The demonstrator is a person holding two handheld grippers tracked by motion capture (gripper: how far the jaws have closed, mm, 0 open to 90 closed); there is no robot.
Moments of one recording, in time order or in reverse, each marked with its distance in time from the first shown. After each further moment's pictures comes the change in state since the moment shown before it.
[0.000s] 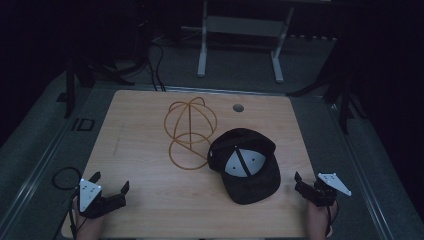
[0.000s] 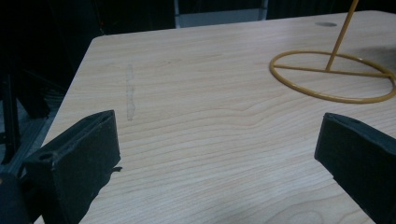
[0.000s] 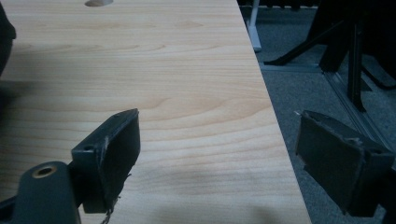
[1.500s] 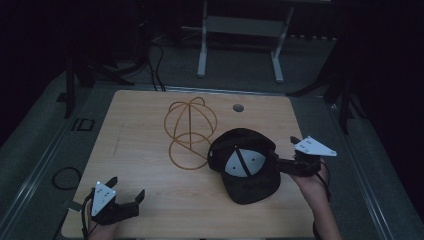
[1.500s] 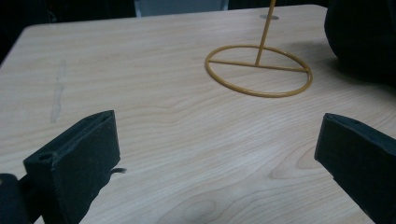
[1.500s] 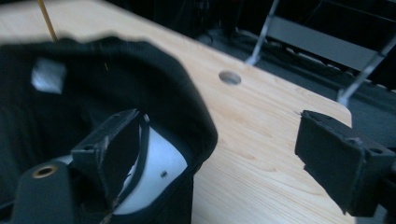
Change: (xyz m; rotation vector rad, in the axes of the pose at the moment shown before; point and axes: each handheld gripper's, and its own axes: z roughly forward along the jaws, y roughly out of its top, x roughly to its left) left arm -0.043 0.019 -0.014 0.053 -0.165 0.009; right arm 0.084 0.124 -0.013 -0.035 0.365 -0.408
